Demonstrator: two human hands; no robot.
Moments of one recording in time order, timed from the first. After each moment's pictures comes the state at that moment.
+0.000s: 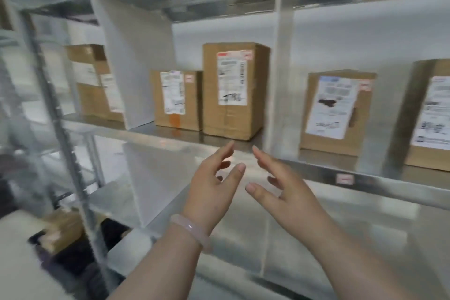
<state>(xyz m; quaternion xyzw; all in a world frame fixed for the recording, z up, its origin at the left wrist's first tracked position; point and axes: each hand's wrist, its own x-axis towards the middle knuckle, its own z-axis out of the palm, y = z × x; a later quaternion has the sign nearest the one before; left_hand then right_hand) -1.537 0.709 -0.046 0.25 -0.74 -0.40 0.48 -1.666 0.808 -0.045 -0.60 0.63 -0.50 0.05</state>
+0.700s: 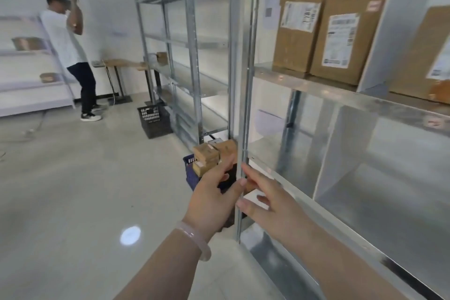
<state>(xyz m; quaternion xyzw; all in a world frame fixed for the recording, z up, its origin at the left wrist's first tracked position) -1.118 0.546 -0.160 0.49 -0.64 -0.33 0.49 -1.279 0.558 -0.159 -0.73 0.47 -0.37 0.33</state>
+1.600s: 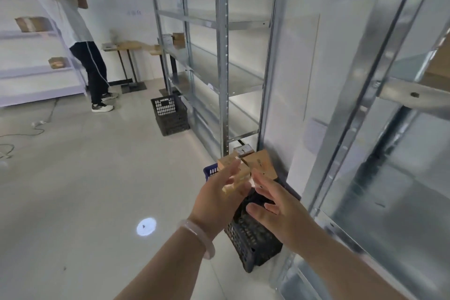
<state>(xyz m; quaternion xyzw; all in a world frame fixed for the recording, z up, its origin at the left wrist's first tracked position) -0.966 0.168 -0.215 0.57 -0.61 -0.34 0.43 -1.135 0.176 -0.219 -0.72 0.47 -0.31 0.41</state>
